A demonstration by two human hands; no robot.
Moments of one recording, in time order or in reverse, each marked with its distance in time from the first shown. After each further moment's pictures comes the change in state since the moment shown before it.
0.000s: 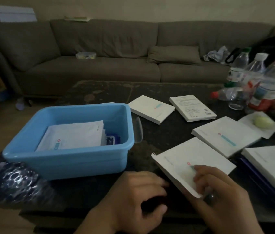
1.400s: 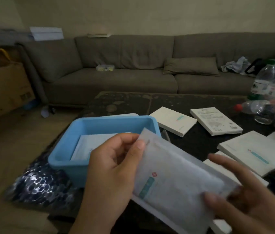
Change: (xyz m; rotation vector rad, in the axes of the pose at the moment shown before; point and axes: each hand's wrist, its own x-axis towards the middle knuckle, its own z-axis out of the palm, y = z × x) left_hand 0.027 0.060 -0.102 -0.376 0.764 -0.745; right_hand 0.046 -0.094 -0.014 0.688 -0.309 0.494
